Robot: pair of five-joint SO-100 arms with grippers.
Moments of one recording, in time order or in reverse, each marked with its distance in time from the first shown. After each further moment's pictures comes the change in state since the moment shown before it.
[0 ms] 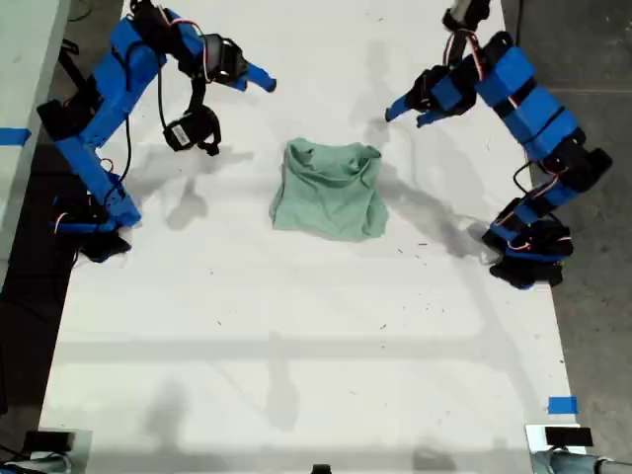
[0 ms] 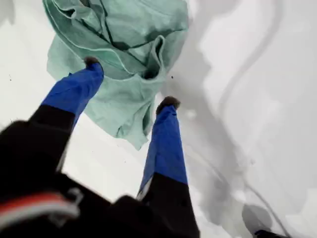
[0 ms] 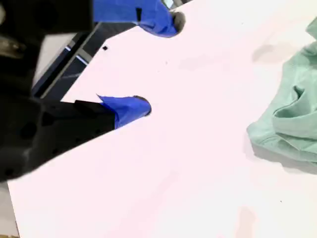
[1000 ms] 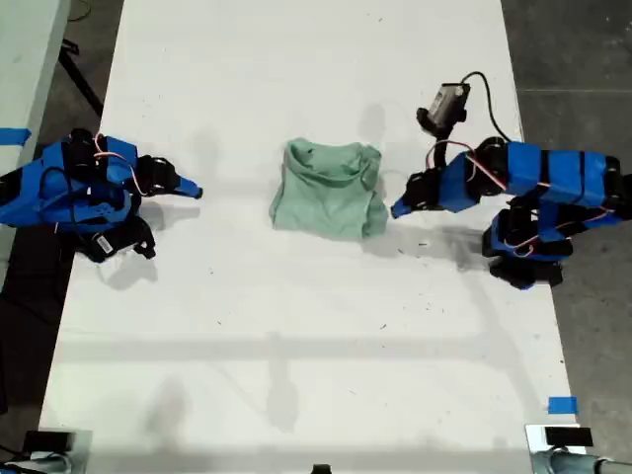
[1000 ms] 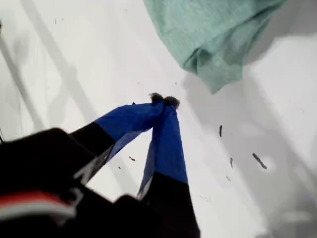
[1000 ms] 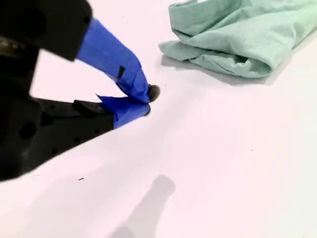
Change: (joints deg) arm 0 20.2 95.3 106.7 -17.8 -25.5; arm 1 -35.4 28.3 46.6 -27.5 18.0
